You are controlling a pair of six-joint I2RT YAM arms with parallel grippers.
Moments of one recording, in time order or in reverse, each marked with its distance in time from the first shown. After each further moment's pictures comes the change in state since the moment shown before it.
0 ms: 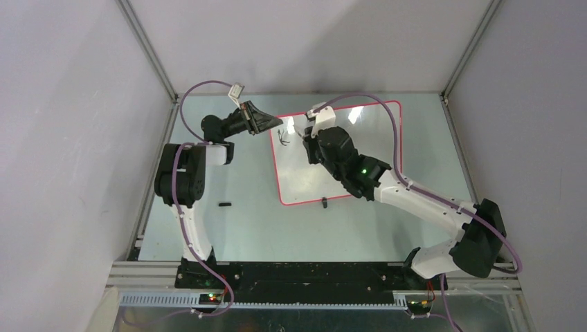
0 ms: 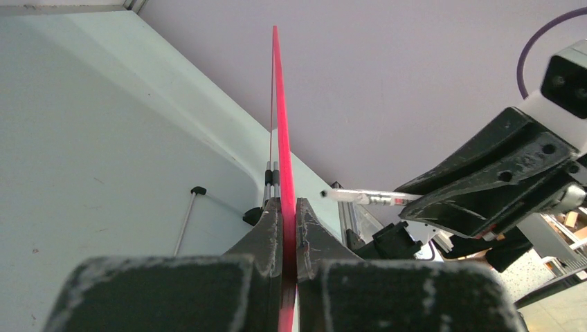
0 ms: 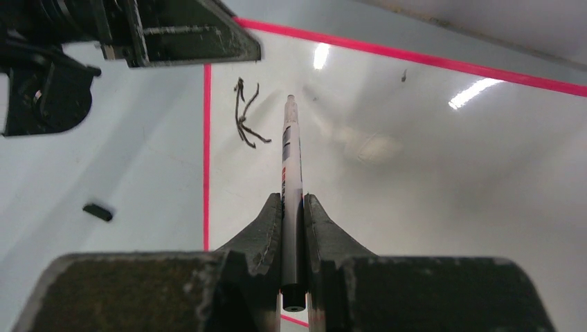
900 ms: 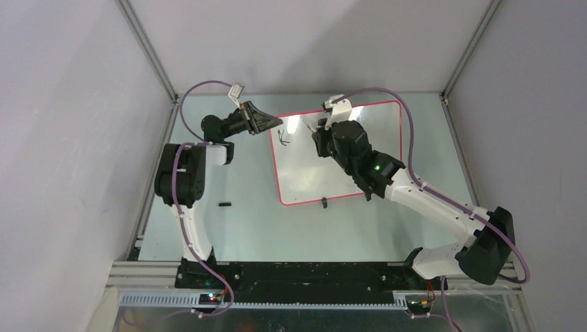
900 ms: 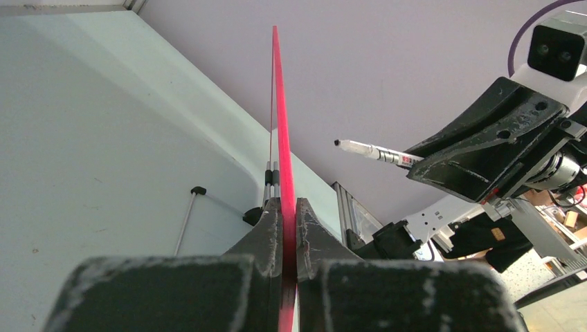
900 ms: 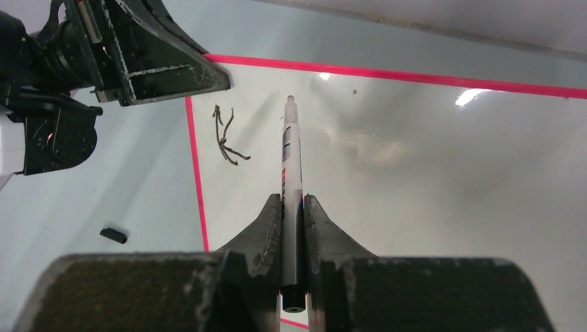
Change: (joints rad) left arm 0.000 0.000 0.000 0.000 0.000 0.000; right arm -0.048 -0.065 0.001 -0.007 0.032 0.079
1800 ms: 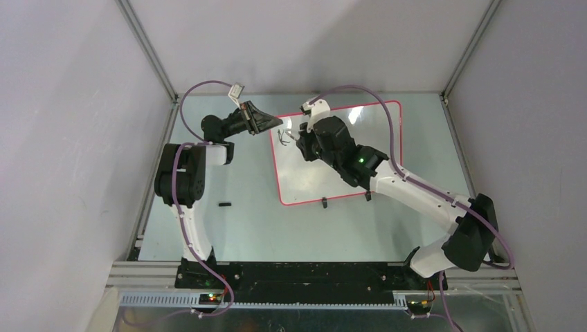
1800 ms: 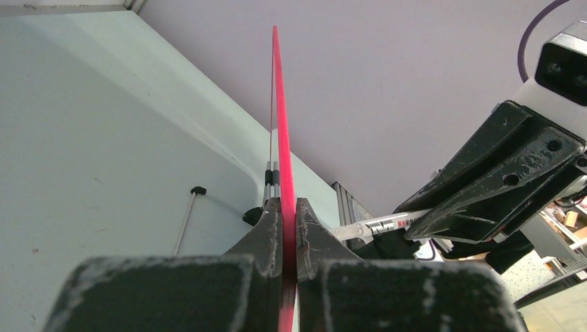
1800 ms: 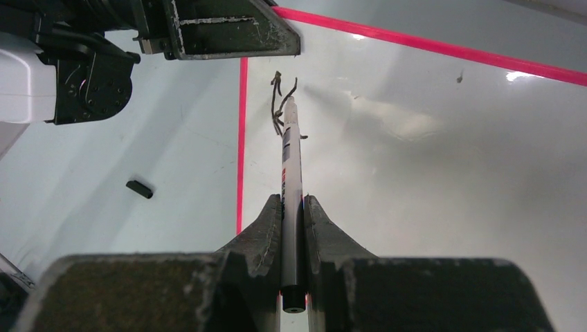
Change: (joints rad) left arm 0.000 0.000 0.000 0.000 0.000 0.000; right arm 0.024 0.128 0.114 -0.096 -0.141 0.002
